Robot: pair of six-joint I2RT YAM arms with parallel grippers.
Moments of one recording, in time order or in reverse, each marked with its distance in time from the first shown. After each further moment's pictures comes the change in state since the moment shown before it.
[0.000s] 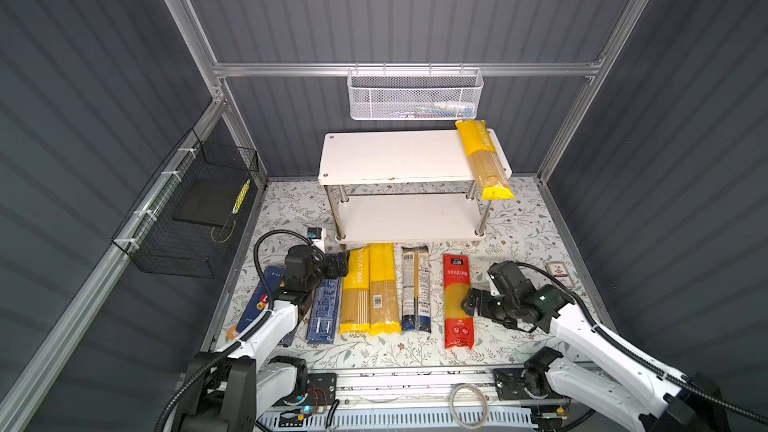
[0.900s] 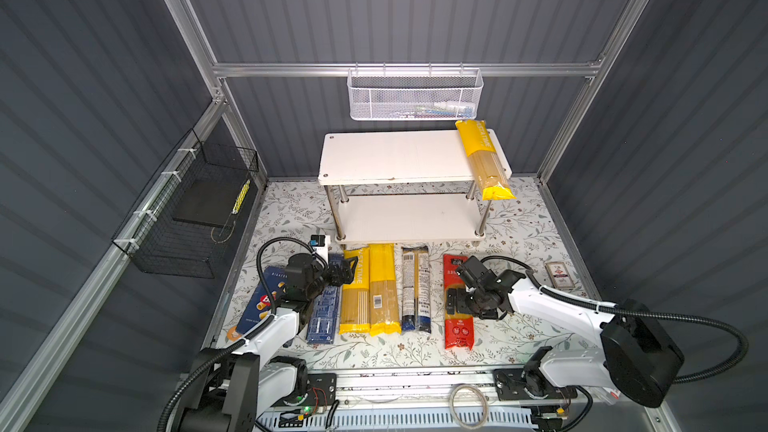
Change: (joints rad) left arm -0.002 0.001 -0.107 0.185 0.167 -0.084; right arm 0.140 0.372 0.065 0.188 0.080 -0.011
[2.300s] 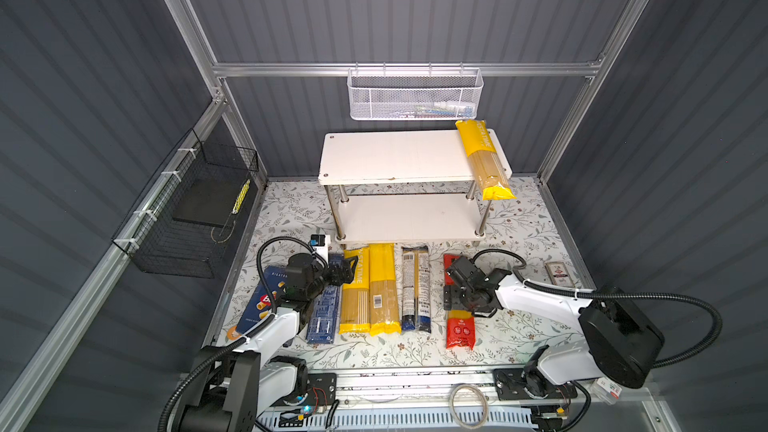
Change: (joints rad) left arm 0.000 0.014 0.000 0.018 0.004 0.000; right arm 0.026 0.121 0.021 0.062 0.151 0.008
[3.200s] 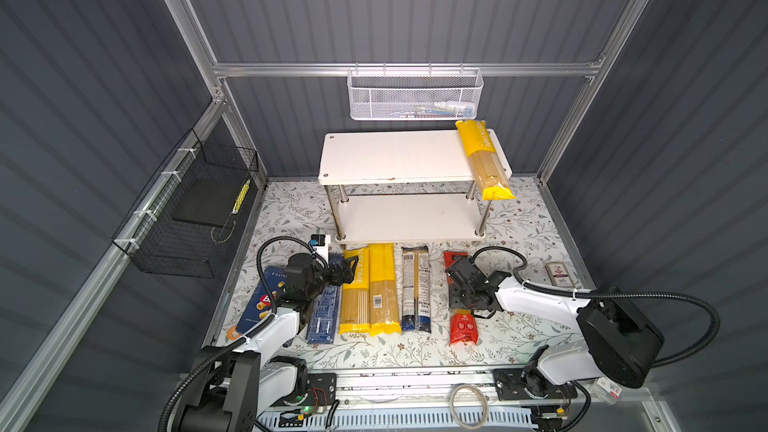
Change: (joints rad) left arm 0.000 0.000 0.000 0.004 0.007 0.000; right arm 0.007 0.001 -0.031 0.087 0.047 -0.029
